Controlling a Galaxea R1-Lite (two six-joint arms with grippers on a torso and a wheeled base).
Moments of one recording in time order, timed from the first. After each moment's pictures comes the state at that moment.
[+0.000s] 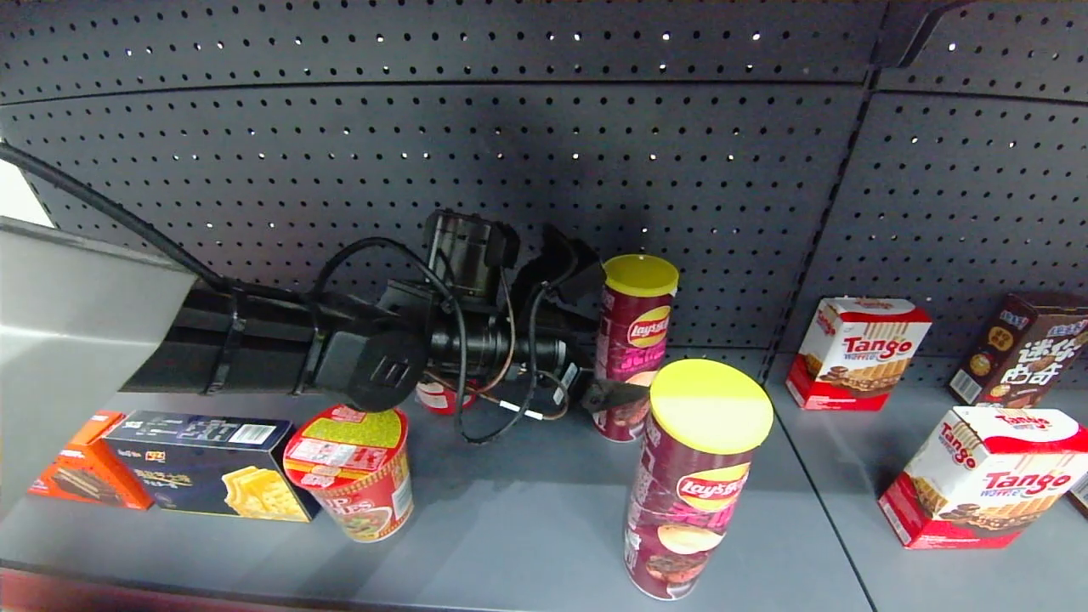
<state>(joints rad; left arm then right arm) -0.55 2.05 -1.38 -0.23 -0.49 0.33 0.31 0.00 -0.01 -0.03 -0.27 -0.08</state>
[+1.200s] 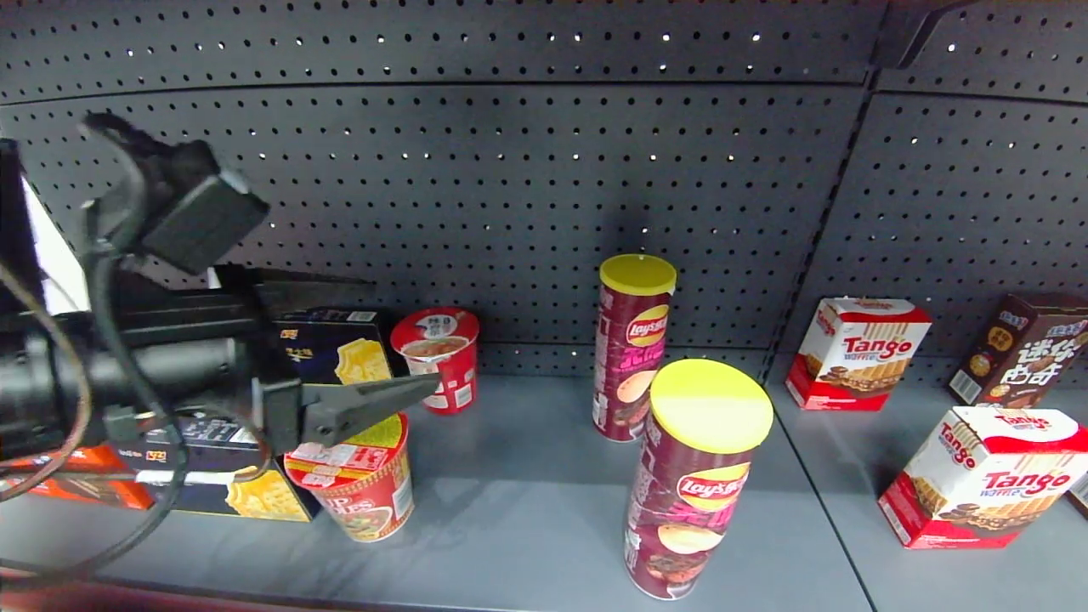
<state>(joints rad) -0.36 1.30 -0.87 -0.15 -0.38 0.32 0.31 0.01 -0.06 -0.02 -0.23 -0.09</state>
